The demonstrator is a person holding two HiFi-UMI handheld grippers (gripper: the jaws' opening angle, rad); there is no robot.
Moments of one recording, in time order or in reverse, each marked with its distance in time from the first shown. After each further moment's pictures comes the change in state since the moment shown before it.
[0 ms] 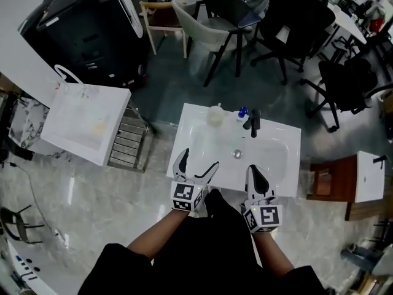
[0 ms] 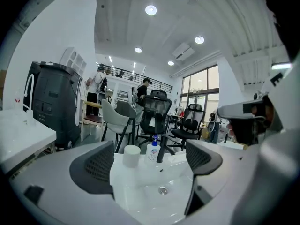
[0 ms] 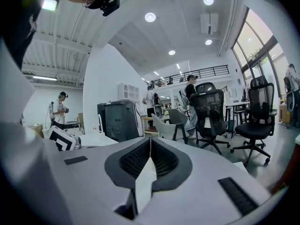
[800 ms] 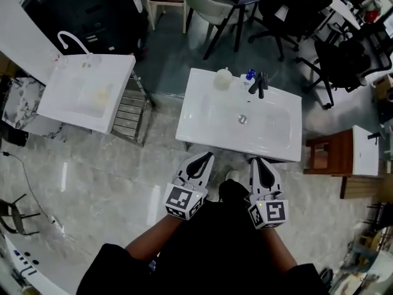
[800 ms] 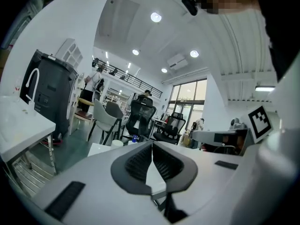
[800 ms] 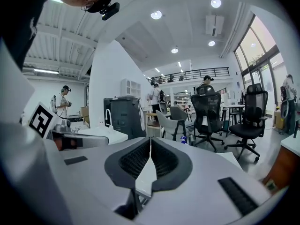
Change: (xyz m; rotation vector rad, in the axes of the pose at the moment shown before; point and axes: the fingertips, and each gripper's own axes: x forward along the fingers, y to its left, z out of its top) left arm -0.181 -0.053 0.008 -0.094 -0.040 -0.190; right arm -0.111 0.106 -0.028 -0.020 0.048 -0.026
